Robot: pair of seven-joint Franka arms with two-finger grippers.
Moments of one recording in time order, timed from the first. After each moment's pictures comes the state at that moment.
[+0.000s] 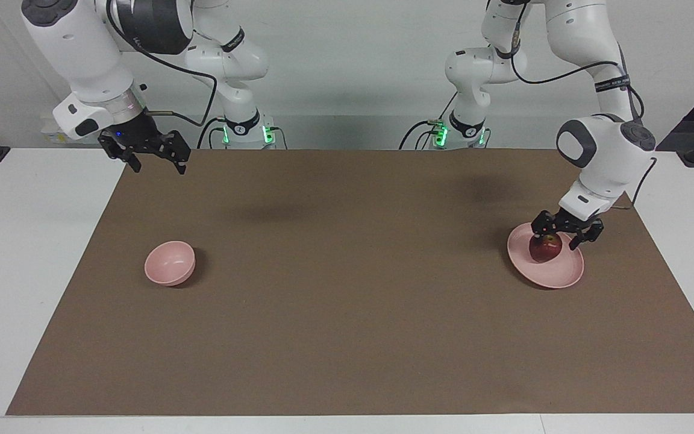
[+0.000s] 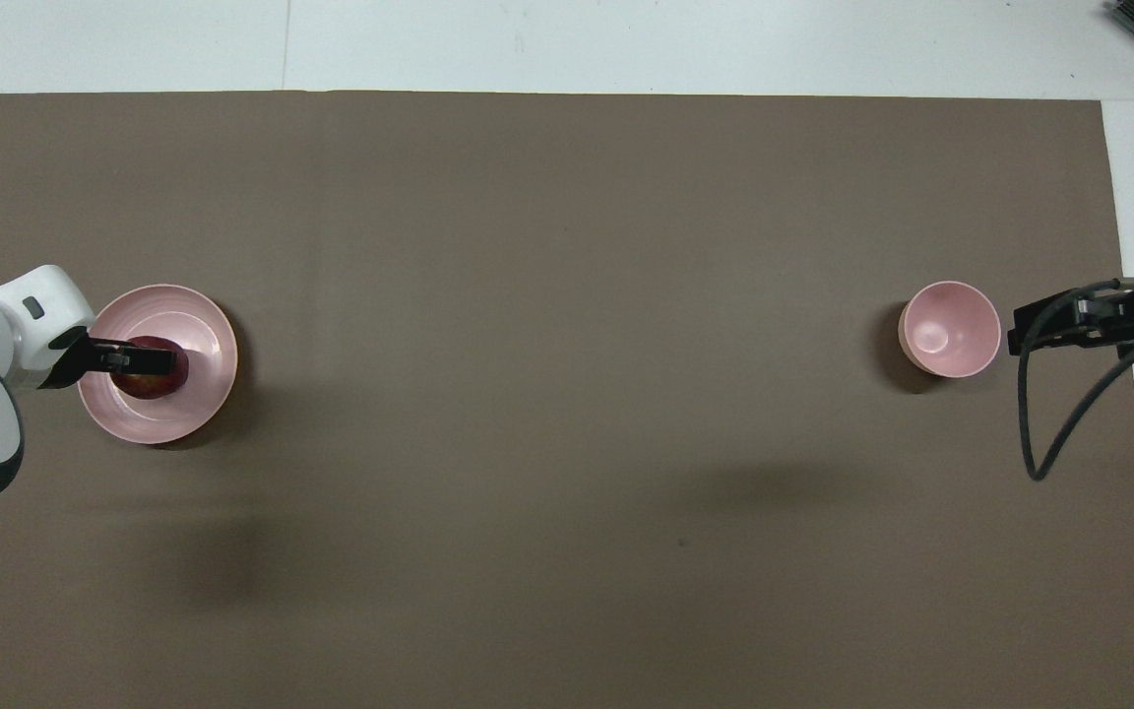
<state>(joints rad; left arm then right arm) 0.01 0.11 0.09 -2.17 -0.17 2.40 0.42 0.02 0.01 -0.06 -1.62 0.00 1.55 0.03</state>
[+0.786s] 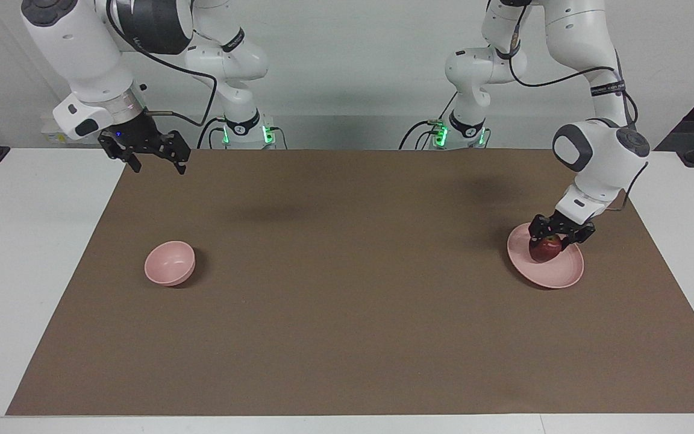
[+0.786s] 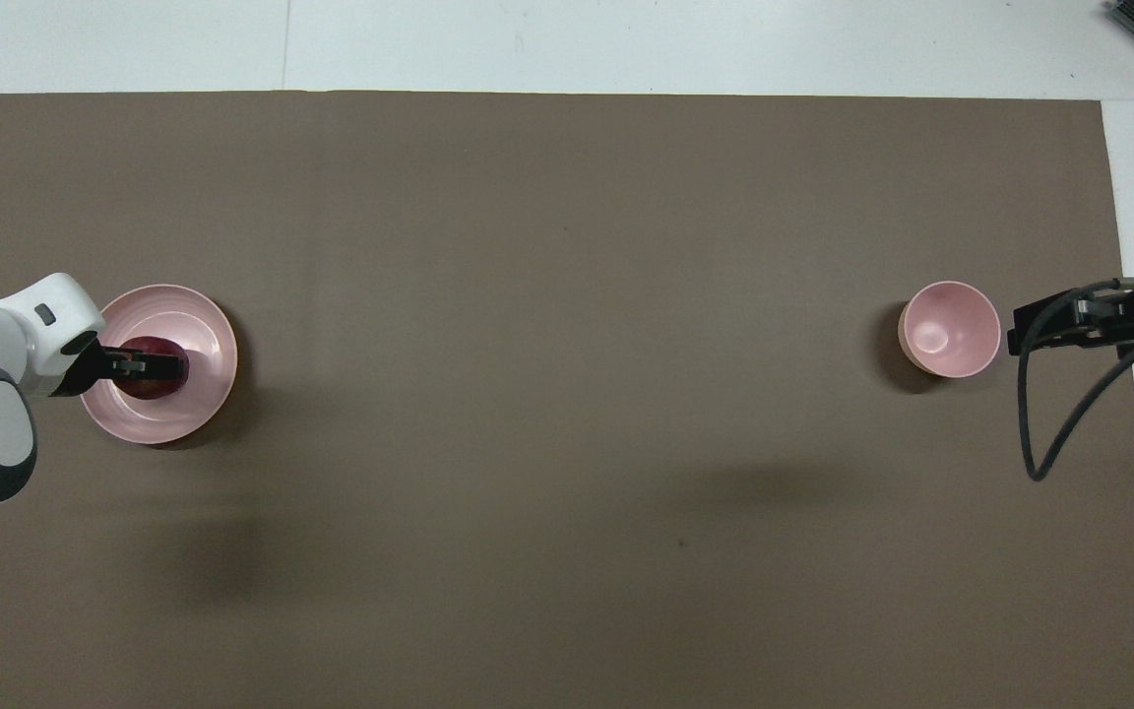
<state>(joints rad) 0.01 0.12 0.09 -2.19 -0.18 2.40 0.40 0.02 0.01 -0.06 -1.62 0.00 1.55 0.03</state>
